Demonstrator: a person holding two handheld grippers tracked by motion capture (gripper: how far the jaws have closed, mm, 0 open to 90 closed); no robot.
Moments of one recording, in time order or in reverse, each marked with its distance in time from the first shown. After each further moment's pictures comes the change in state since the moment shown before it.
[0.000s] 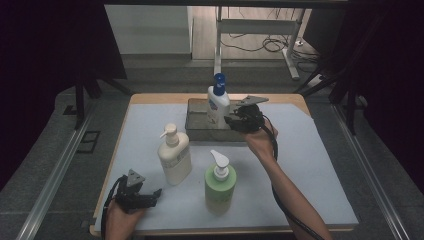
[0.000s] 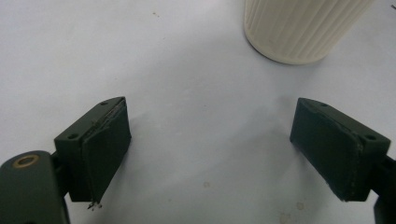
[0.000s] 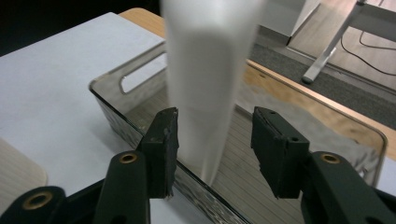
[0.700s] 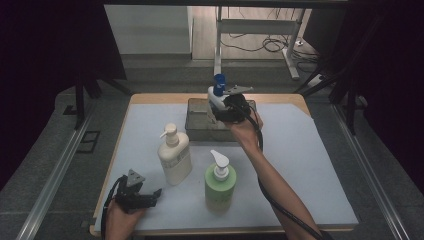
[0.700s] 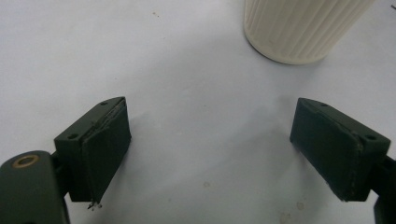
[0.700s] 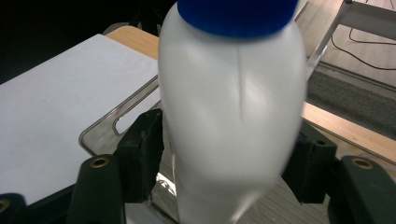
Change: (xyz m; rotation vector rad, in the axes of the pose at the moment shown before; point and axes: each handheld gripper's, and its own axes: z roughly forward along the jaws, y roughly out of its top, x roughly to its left) left arm 0.000 0.000 0.000 -0.001 -0.001 -0.001; right arm 0.016 0.034 0.032 -0.007 -0.037 0.047
